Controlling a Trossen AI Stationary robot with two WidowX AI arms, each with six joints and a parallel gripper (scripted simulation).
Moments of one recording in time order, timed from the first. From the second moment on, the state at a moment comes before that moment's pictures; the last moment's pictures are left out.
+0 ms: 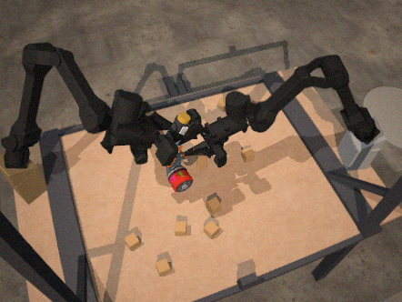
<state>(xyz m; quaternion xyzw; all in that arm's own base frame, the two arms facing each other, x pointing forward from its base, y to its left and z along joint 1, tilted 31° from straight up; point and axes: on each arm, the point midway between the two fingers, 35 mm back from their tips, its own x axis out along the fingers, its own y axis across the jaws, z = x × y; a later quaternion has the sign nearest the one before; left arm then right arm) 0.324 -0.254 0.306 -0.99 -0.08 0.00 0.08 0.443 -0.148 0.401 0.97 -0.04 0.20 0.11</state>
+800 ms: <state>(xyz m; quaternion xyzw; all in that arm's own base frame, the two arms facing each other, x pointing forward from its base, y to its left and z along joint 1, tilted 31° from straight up) 0.324 -0.255 0.306 -0.99 -0.08 0.00 0.08 0.445 -0.146 0.401 0.97 -0.04 0.21 0.11</state>
